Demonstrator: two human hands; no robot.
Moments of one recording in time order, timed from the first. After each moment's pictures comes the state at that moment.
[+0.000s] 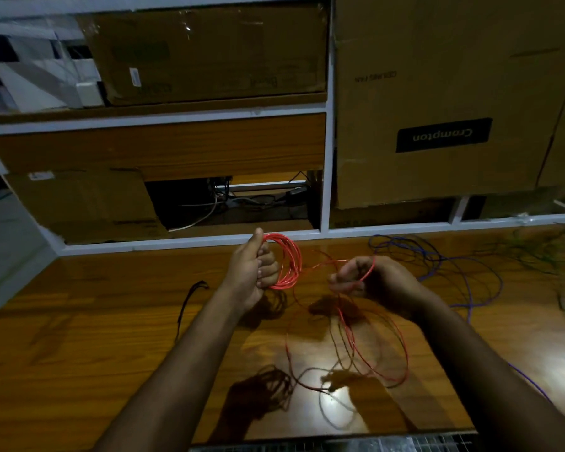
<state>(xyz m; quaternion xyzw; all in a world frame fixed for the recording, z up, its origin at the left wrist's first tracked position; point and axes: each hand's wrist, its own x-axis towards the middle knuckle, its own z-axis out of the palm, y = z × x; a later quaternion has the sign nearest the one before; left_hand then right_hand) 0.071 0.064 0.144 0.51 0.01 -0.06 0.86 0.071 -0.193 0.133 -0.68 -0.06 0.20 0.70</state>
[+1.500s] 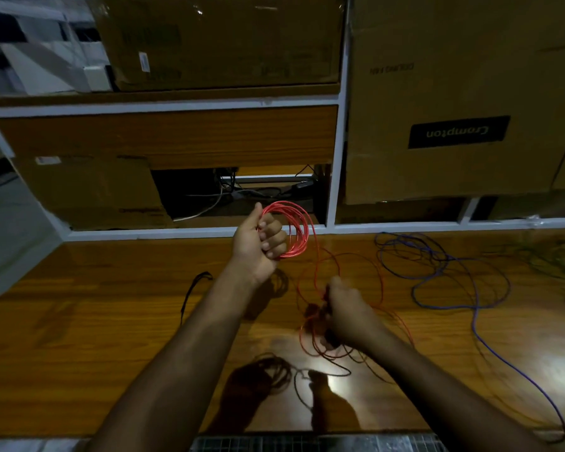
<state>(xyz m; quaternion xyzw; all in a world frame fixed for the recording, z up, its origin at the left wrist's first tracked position) 0.091 0.061 0.161 0.35 0.01 -0.07 0.93 0.028 -0.114 0.113 -0.95 -0.07 0.10 0.29</state>
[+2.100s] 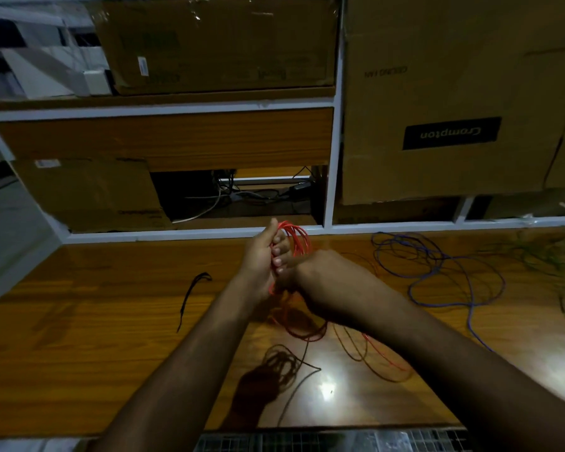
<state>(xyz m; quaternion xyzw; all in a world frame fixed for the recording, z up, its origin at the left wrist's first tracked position) 0.075 0.050 0.145 0.51 0.03 -0.06 0.86 0.006 -0.090 0.212 -0.91 -0.41 0.00 0.04</state>
